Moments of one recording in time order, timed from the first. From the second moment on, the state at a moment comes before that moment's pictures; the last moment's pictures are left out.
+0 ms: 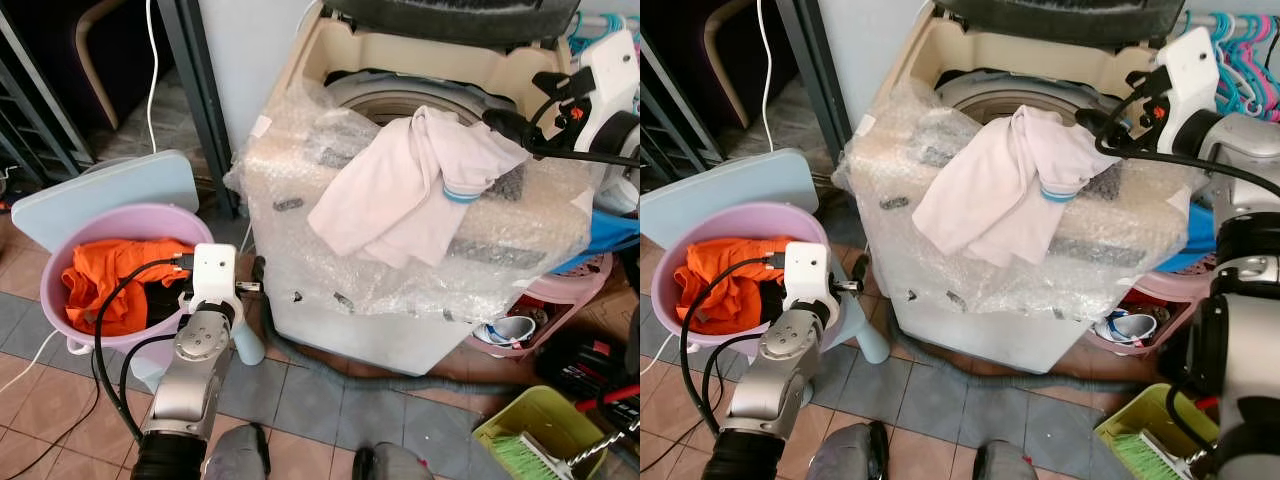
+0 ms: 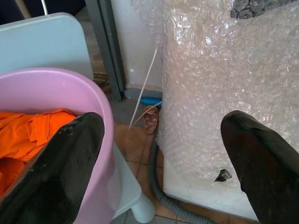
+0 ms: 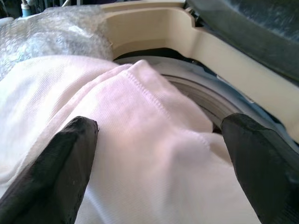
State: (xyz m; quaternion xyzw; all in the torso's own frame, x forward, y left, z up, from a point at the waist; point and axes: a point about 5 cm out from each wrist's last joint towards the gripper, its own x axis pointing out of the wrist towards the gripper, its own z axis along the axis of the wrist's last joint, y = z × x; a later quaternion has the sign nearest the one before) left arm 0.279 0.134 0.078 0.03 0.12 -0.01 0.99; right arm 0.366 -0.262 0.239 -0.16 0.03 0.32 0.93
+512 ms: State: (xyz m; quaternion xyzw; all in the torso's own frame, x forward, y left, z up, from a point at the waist) left arm 0.280 0.134 0.079 0.03 0.12 -0.01 0.99; right arm 0.333 -0.208 0.204 -0.08 0.04 0.44 0.89
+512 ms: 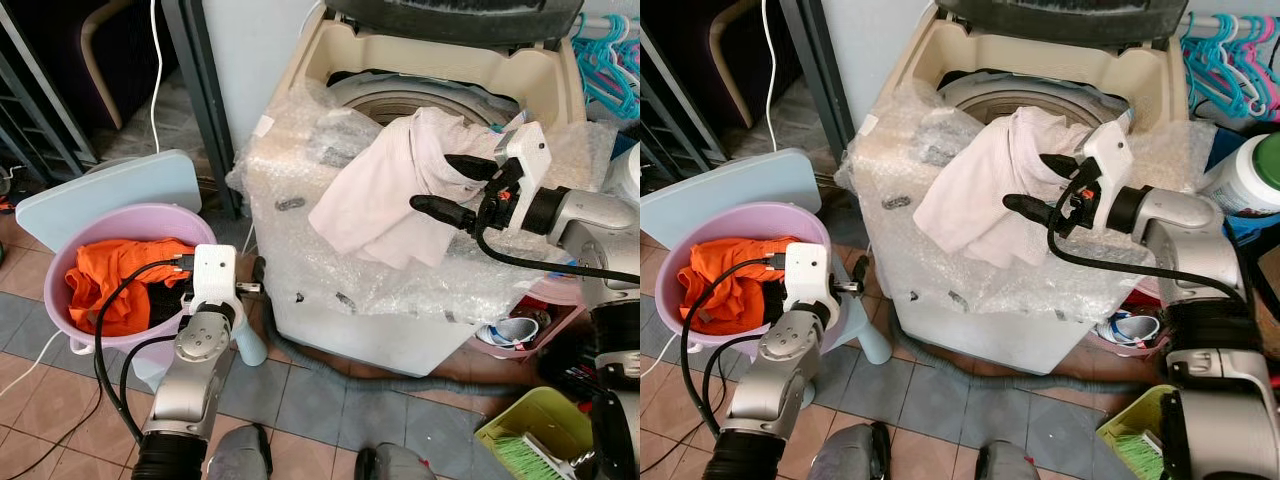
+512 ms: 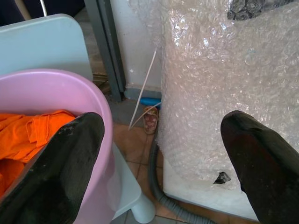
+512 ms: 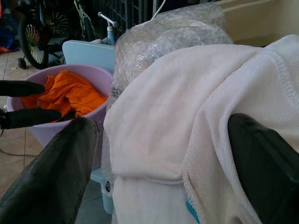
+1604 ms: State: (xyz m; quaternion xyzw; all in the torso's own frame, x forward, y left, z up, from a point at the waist) left arm 0.280 0.134 0.080 0.03 0.12 -0.01 0.99; right arm 0.288 -0.185 0.215 0.16 -0.04 0.51 0.84
